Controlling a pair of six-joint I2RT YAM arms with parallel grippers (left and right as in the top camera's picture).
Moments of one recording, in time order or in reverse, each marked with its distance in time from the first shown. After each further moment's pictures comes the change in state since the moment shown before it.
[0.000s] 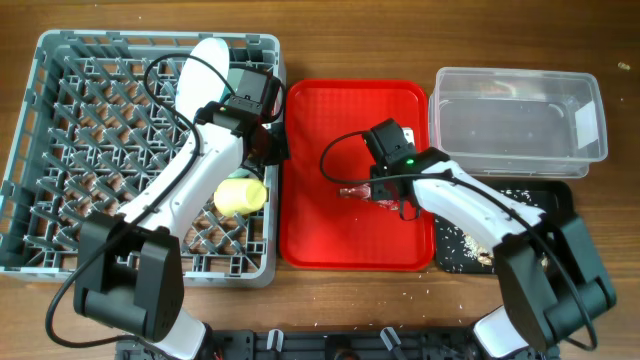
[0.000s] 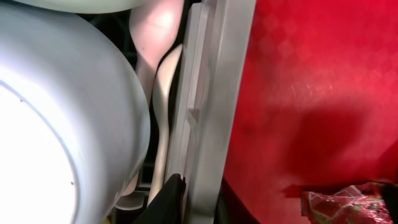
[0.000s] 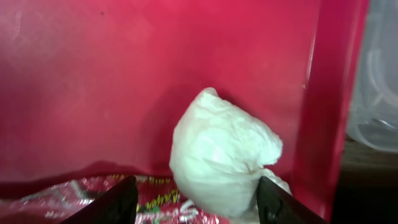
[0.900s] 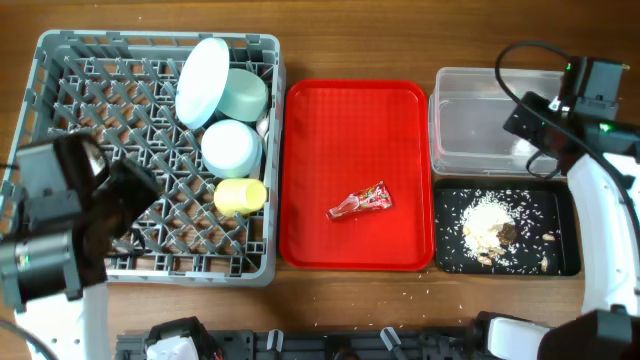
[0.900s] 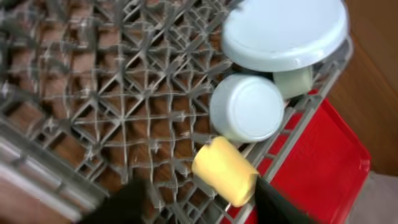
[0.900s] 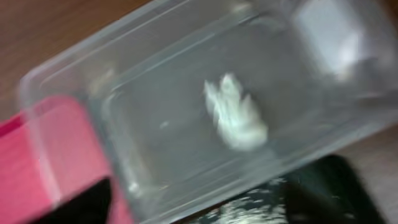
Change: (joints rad) left arm 0.580 -0.740 0.000 -0.455 0.024 -0.094; right arm -0.693 -0.277 0.275 -0.251 -0.178 -0.093
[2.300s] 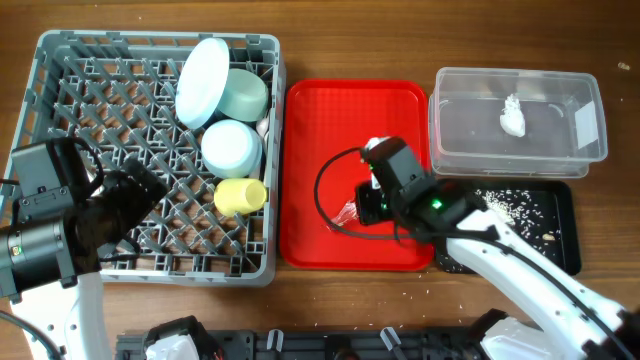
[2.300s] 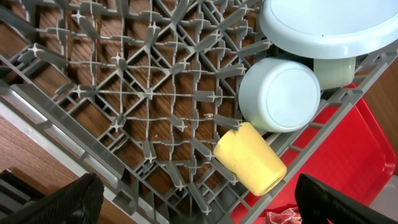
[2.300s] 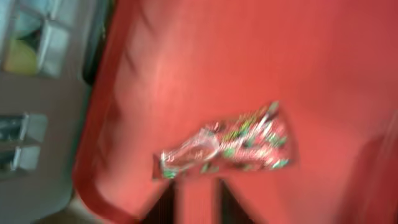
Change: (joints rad) left arm 0.055 0.037 0.000 -0.089 0.000 -0.003; right arm 0.832 -0.097 -0.330 0.167 -0.098 0.130
